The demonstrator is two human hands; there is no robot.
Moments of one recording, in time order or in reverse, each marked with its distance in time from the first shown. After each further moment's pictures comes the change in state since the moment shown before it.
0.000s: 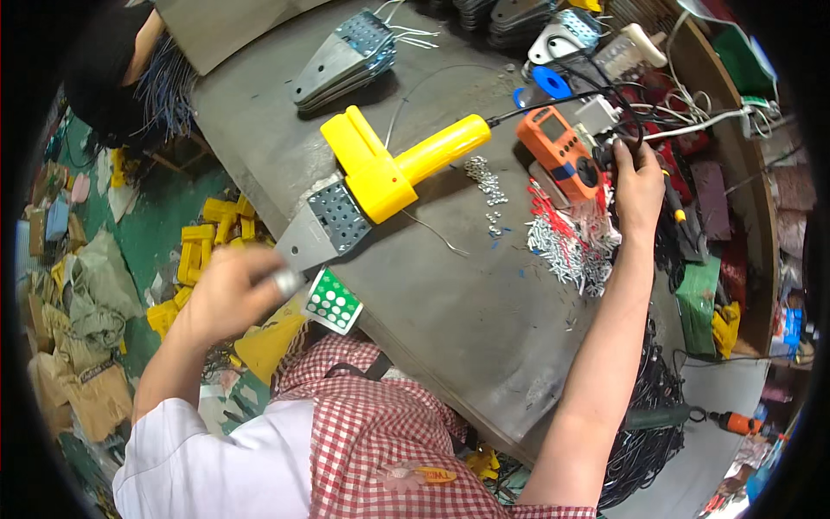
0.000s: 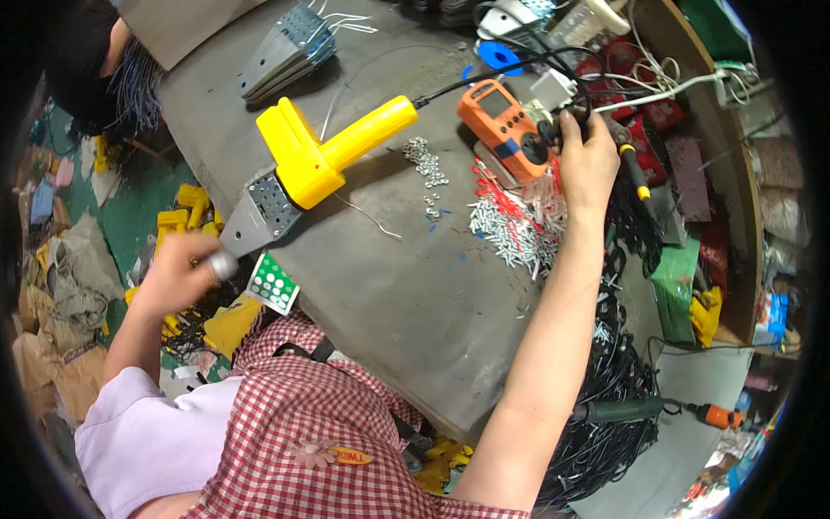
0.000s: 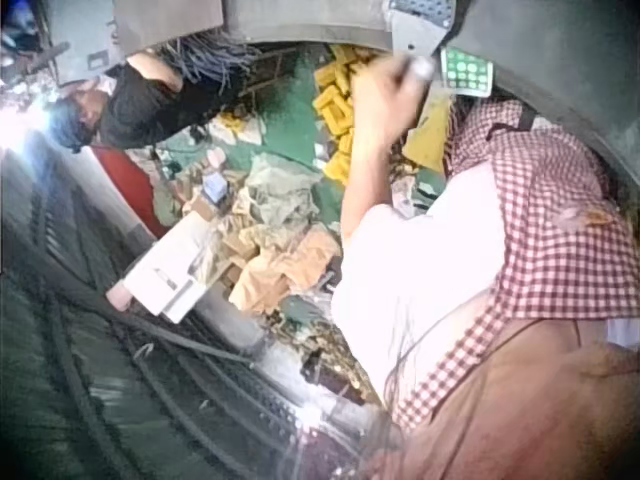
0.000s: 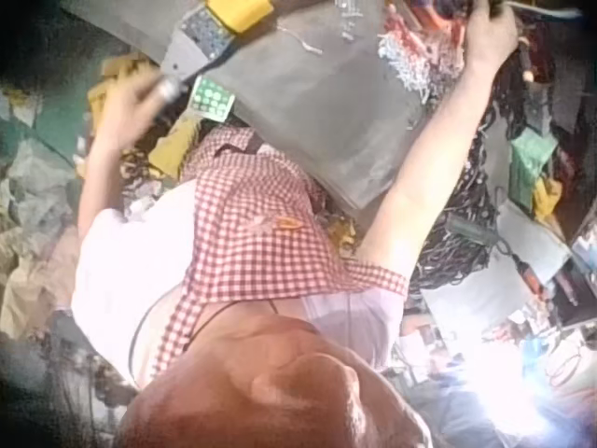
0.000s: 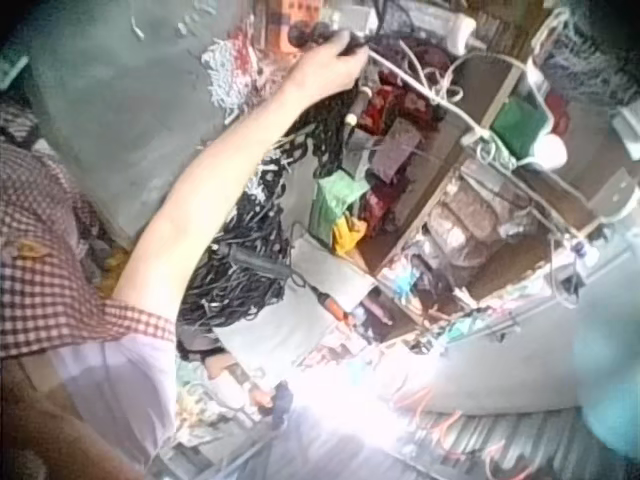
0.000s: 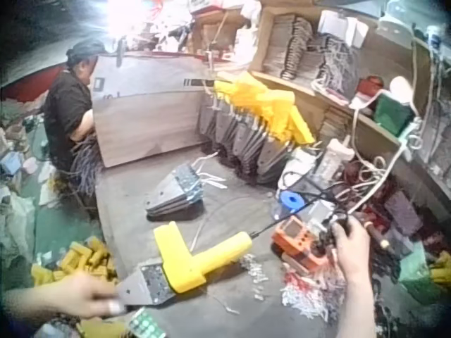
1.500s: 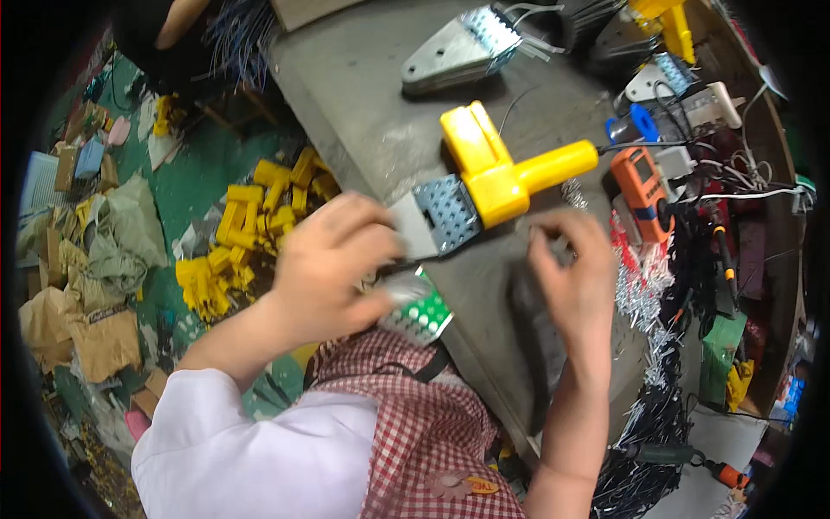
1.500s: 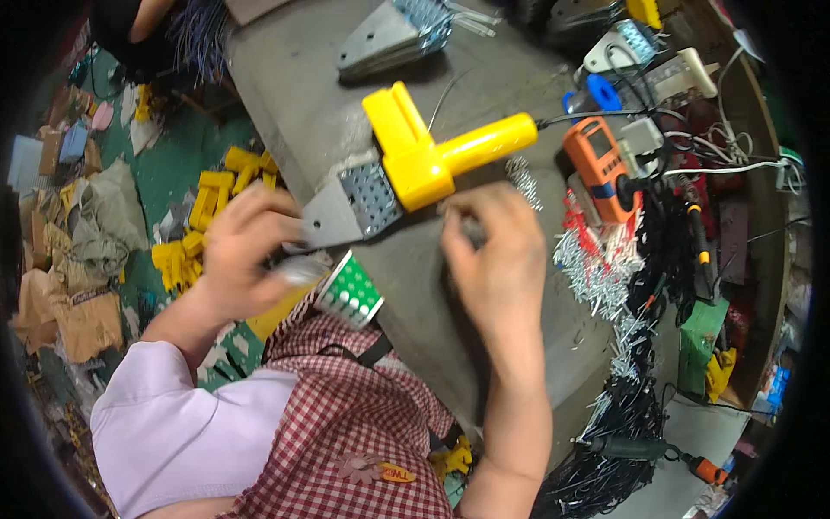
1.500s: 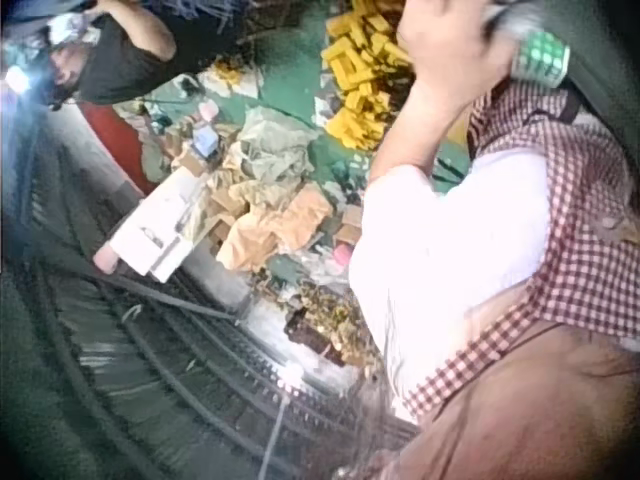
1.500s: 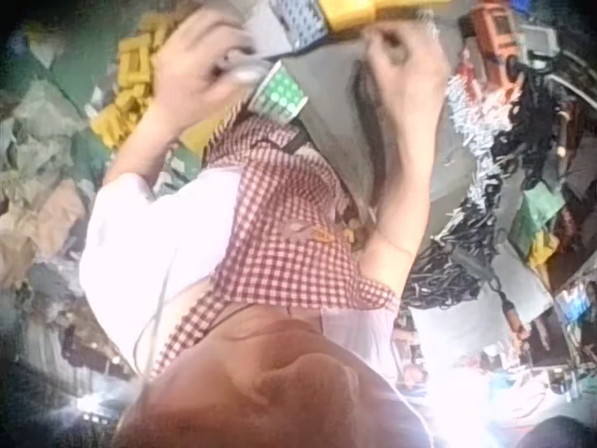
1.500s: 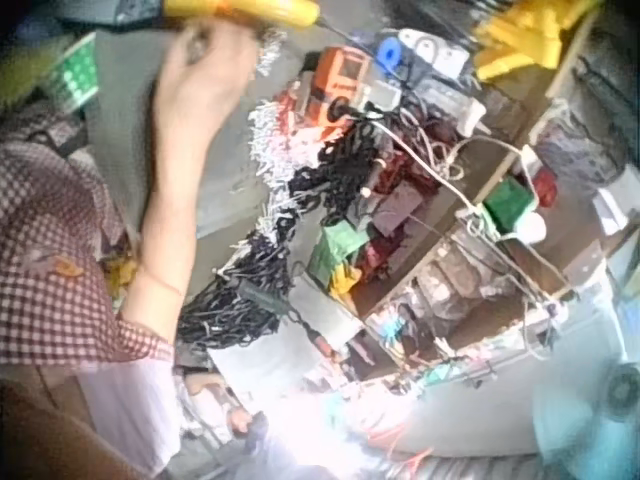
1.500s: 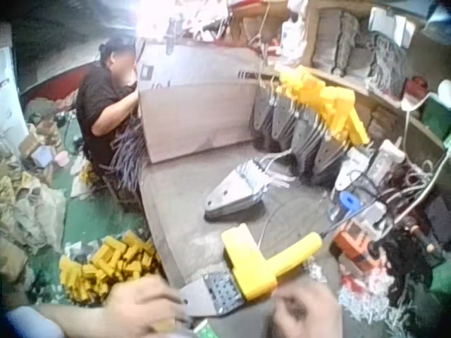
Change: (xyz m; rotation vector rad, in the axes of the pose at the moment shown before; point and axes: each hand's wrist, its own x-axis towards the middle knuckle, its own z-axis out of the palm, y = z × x) left_hand 0.003 0.006 0.005 -0.004 0.504 0.413; right_hand -0.127 -0.148 0.078 0.107 -0.390 -0.316
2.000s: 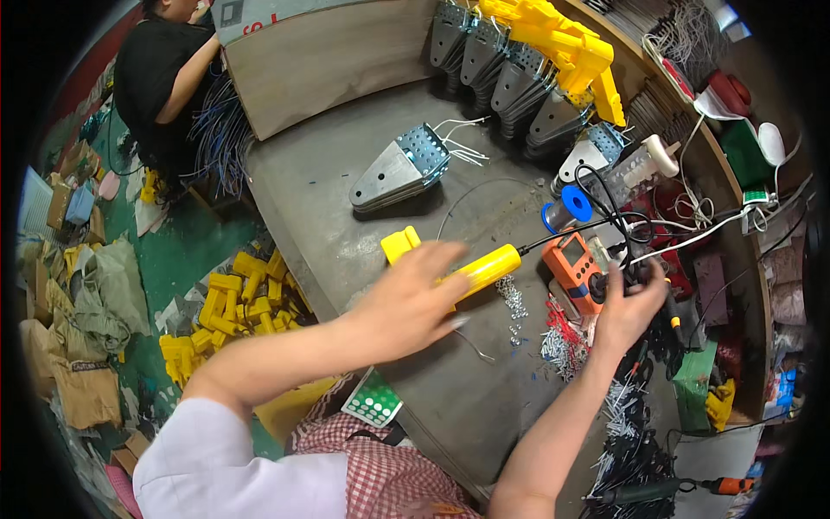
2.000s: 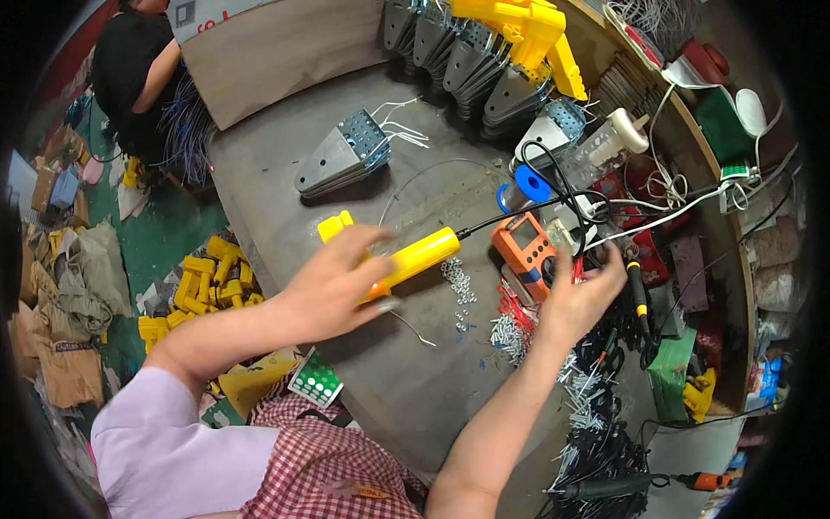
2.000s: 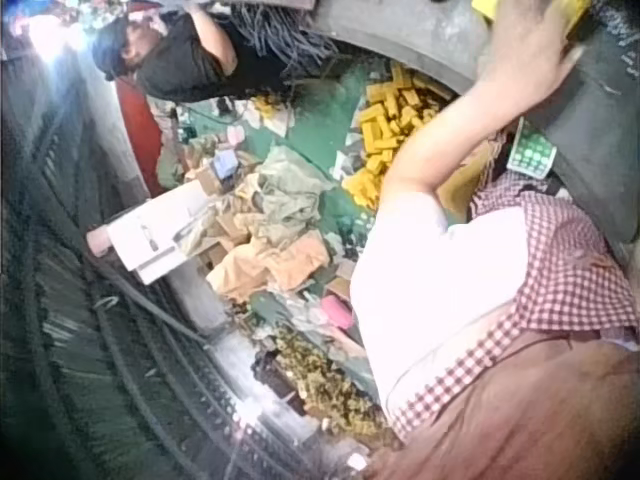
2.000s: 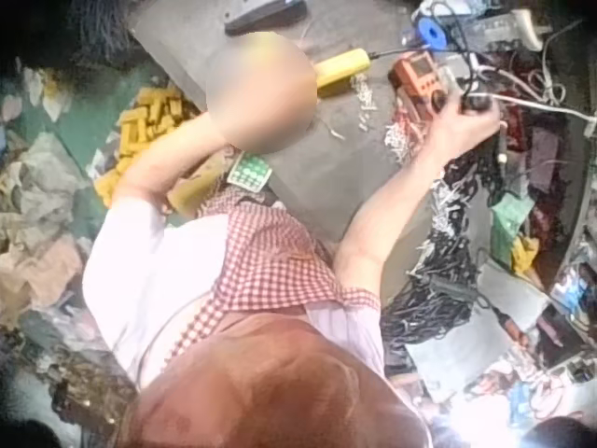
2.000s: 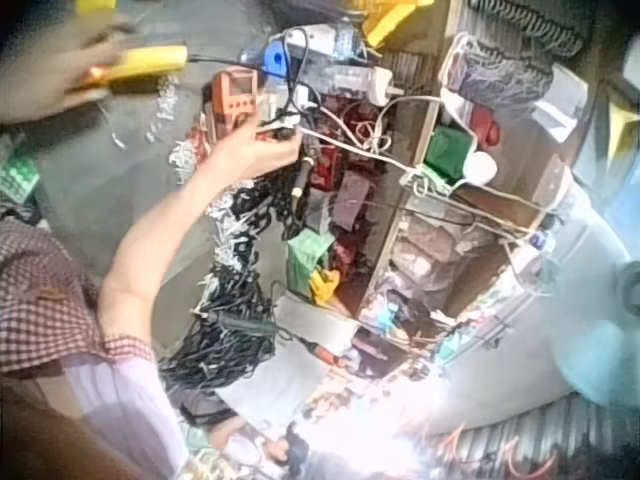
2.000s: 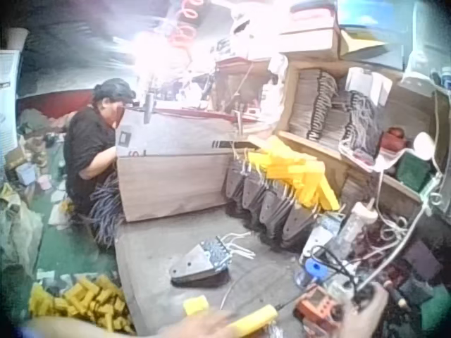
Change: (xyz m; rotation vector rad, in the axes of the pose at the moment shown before) left_hand 0.094 0.006 0.071 0.084 -0.029 0.251; right_hand 0.033 0.096 -0.084 -0.428 0.764 0.322
